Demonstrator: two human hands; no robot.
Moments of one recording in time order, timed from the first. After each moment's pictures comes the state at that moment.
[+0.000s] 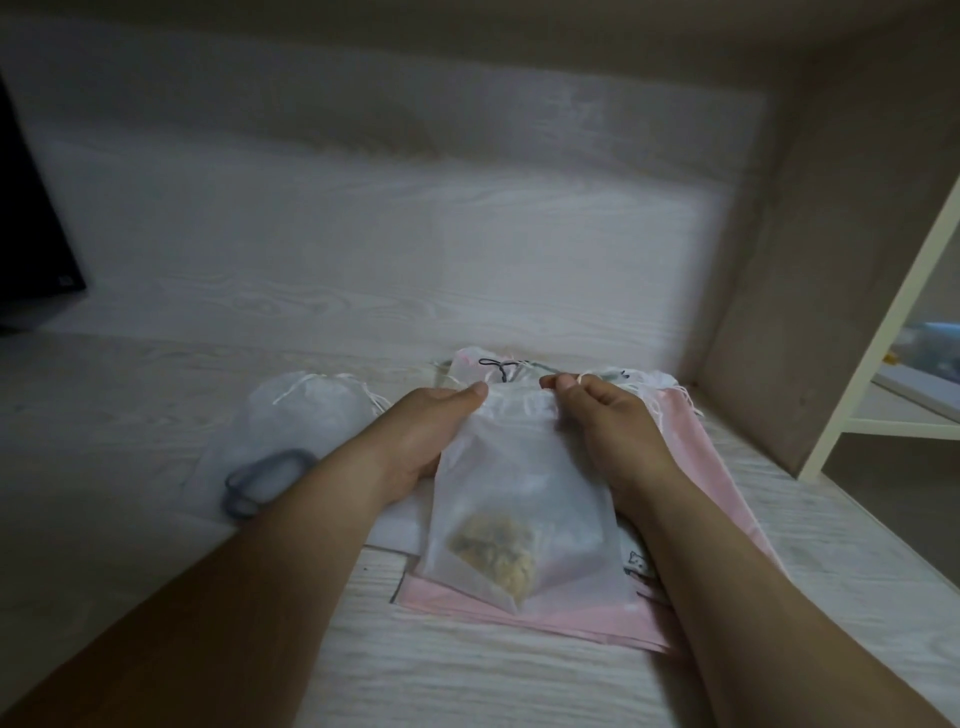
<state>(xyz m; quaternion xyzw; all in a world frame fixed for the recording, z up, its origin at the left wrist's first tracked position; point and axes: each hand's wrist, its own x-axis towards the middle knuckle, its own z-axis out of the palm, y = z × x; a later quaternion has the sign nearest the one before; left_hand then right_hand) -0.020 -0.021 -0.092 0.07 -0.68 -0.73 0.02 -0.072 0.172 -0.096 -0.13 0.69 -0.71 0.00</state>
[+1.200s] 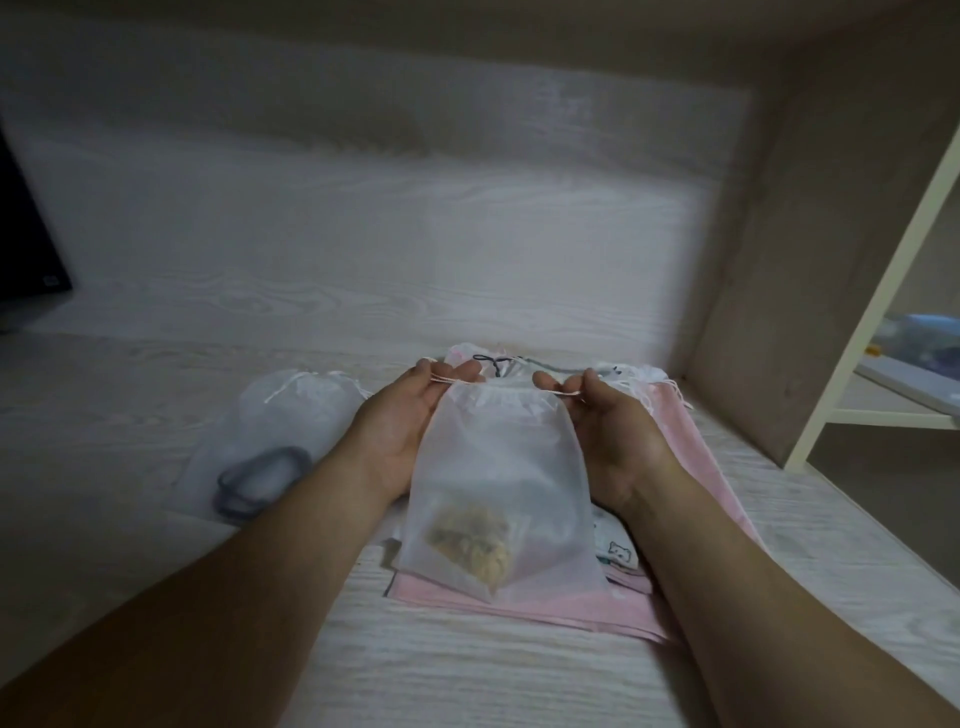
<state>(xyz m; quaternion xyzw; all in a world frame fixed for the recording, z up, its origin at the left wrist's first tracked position) -0.027 -0.023 -0.095 0.05 -0.40 -0.91 0.03 -0.072 0.177 -0.089 0.00 0.45 -0.87 0.18</state>
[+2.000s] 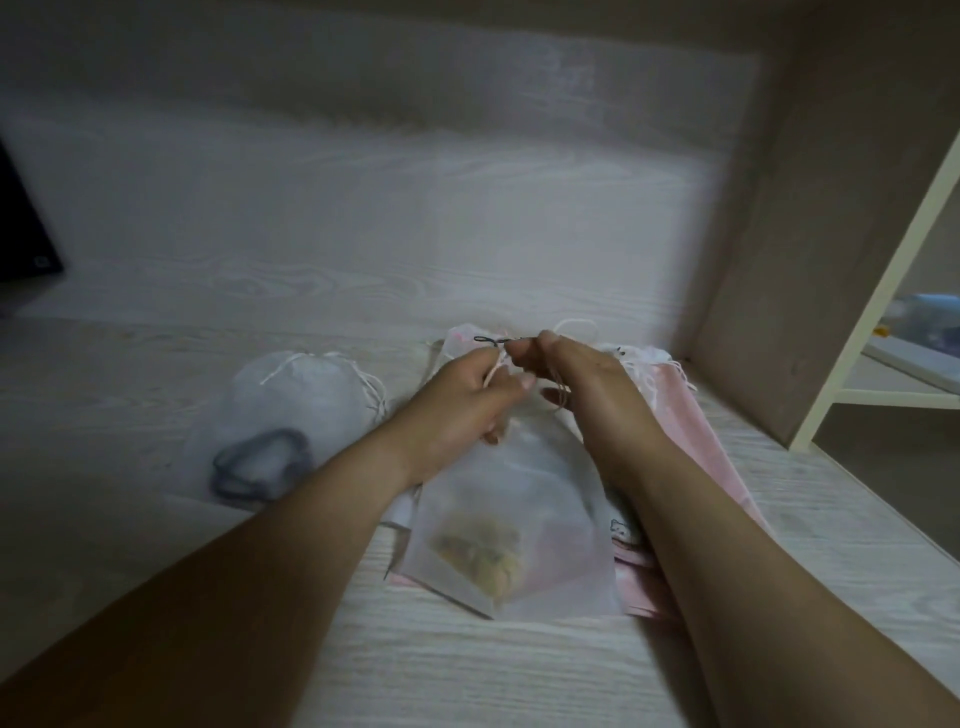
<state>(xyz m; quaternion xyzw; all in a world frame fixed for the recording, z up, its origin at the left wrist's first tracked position) -0.015 0.011 -0.087 -0.11 -0.79 -0.59 0.12 -0.055 0.166 -0.080 -0.22 0.72 -0.66 0.00</state>
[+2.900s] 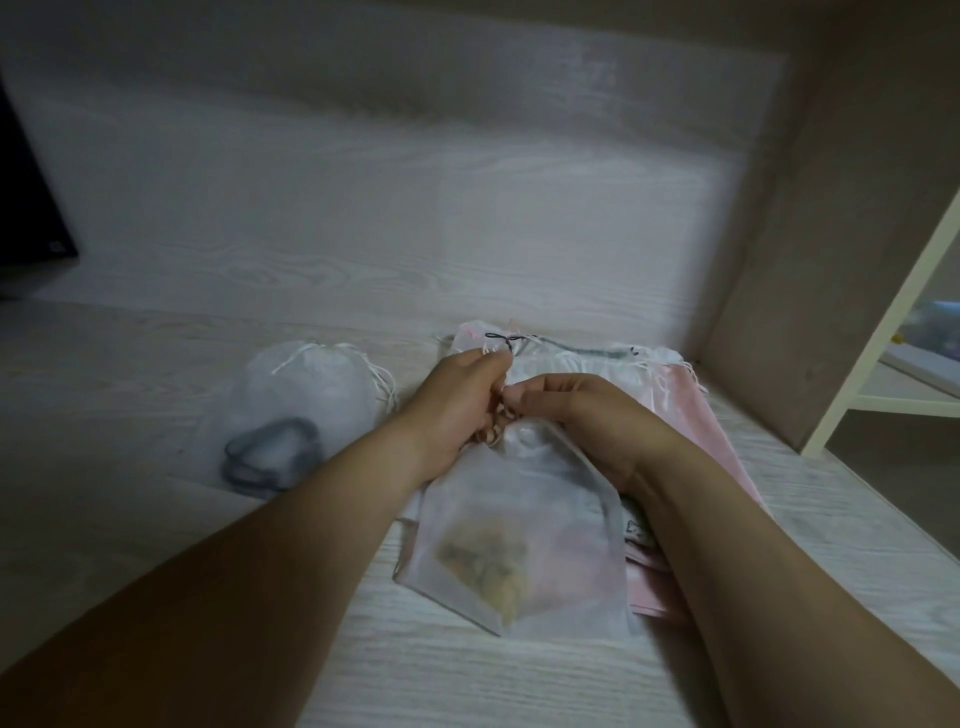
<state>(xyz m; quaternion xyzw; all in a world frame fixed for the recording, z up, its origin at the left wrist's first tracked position) -0.022 0.012 -0.091 0.02 -0.68 -0.72 0.09 -0.053 0.165 -0.089 -0.20 0.67 -0.69 0.20</state>
